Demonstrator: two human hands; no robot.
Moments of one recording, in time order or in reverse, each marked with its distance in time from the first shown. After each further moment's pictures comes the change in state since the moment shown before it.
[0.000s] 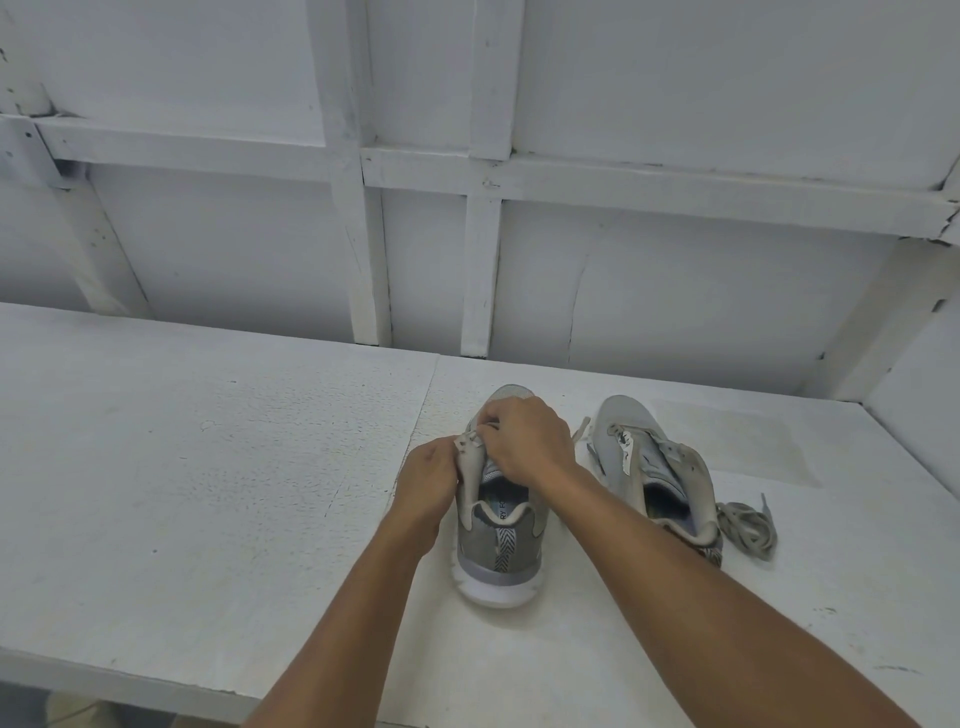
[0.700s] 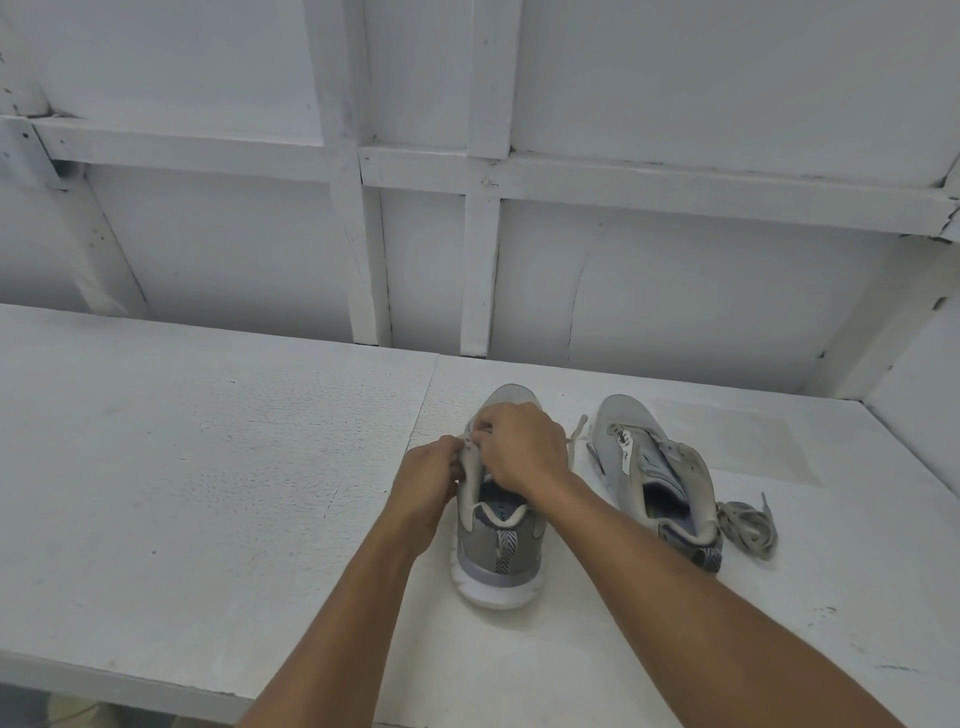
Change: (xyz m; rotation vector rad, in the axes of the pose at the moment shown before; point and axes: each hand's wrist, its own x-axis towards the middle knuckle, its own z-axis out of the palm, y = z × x) left_hand -0.005 0.006 -0.002 -0.230 -0.094 -0.074; right_hand -0.007 -0.008 0.003 -0.021 0.014 0.024
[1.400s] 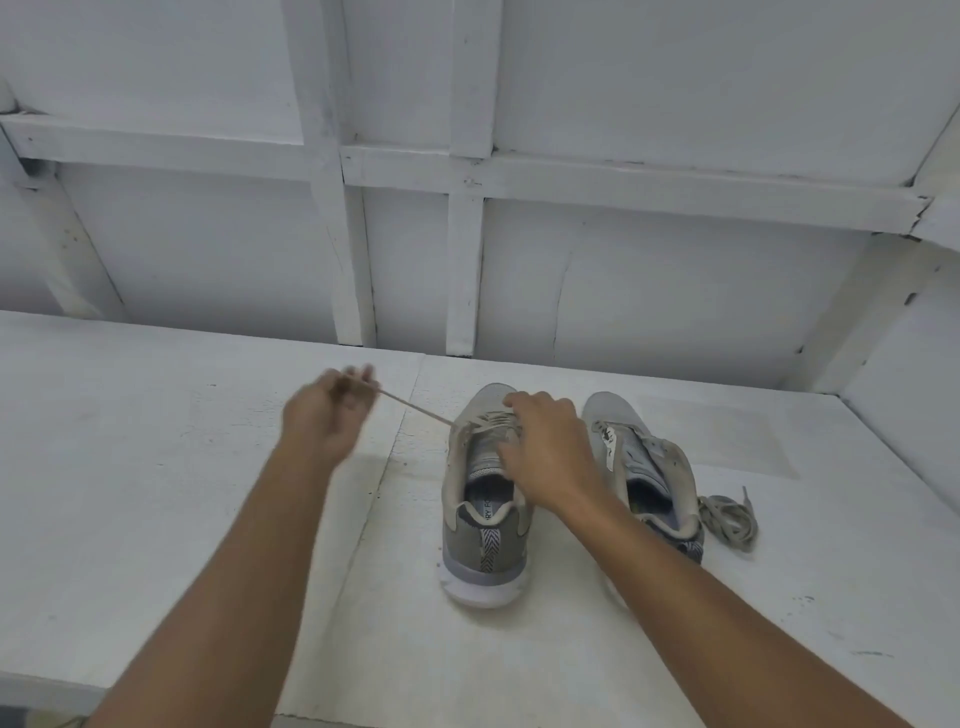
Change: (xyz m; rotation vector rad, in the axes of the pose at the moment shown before) left_hand 0.051 0.059 -0.072 -0.963 0.134 -0.007; right_hand -0.019 0.034 -0.016 -0.015 0.066 -0.021
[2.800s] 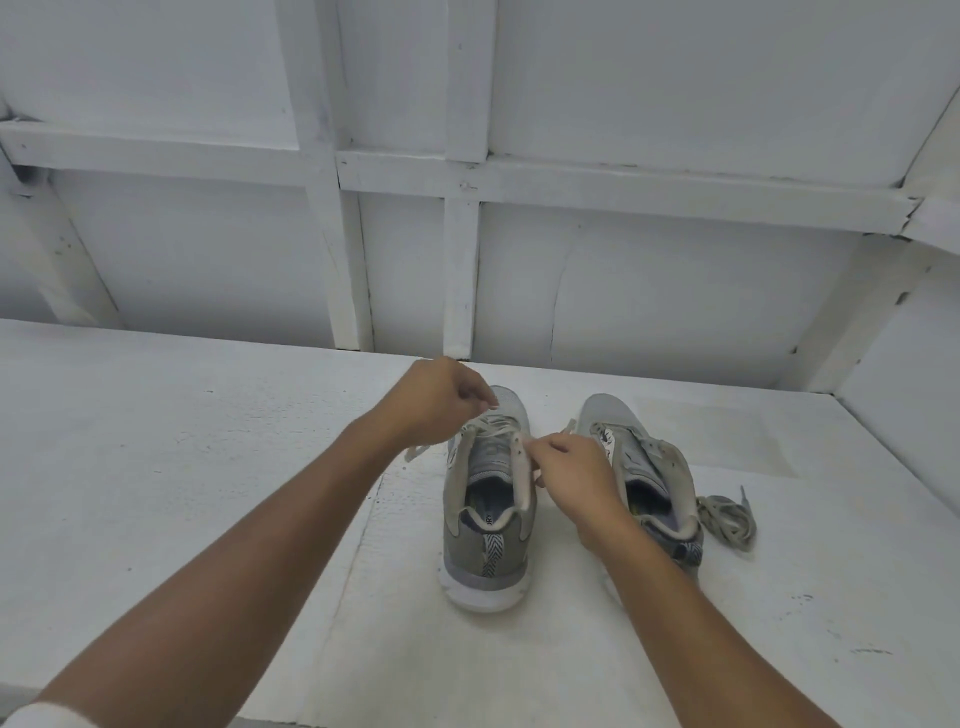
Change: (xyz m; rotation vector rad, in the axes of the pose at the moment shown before) left_hand -0.062 -0.037 0.077 1.908 -0.578 0.497; right_hand -0.017 0.019 0.004 0.709 -0.041 0.515
